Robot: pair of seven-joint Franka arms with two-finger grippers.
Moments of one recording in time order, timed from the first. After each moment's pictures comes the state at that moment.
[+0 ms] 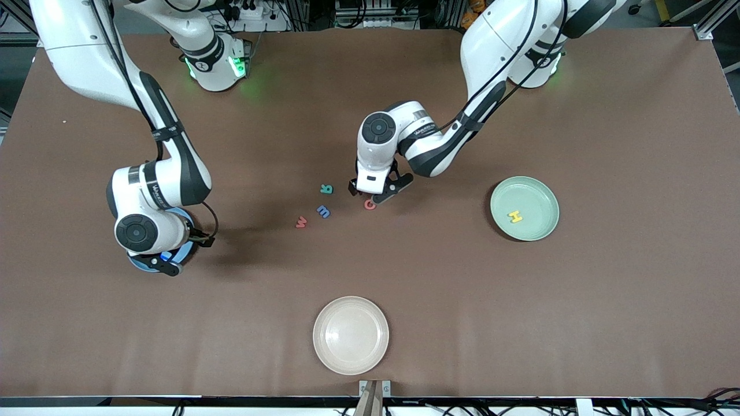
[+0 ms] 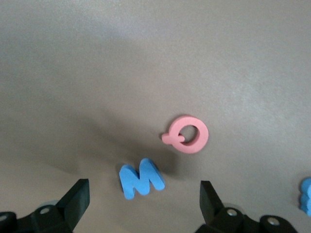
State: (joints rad) left arm -0.52 0.76 -0.42 -1.68 0.27 2.37 -1.63; right arm 0.08 0.56 0.05 -1.73 -0.22 1.96 0.70
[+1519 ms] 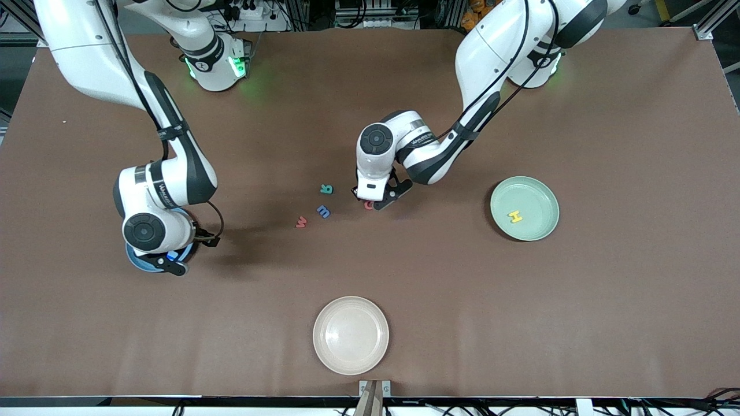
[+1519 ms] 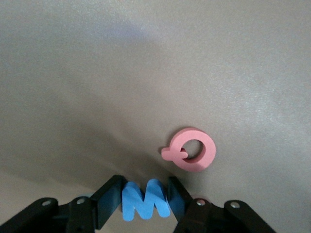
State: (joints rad) left arm -0.54 0.81 -0.40 -1.63 0.27 2.37 -1.64; right arm 0.11 0.57 0.06 -1.73 -0.22 1.97 0.73
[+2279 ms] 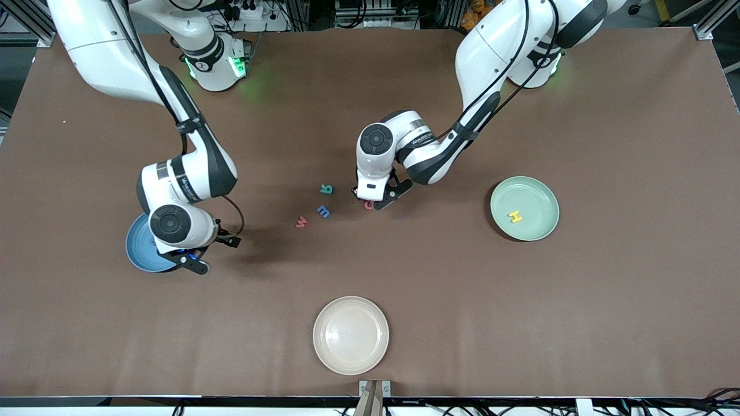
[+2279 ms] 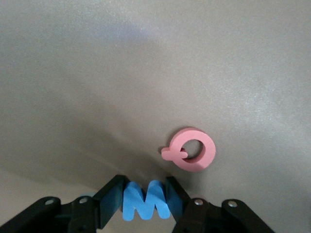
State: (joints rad) left arm -0.54 0.81 -0.40 -1.63 0.27 2.36 -1.64; right arm 0.13 0.57 0.12 -1.73 -0.21 2.04 0.78
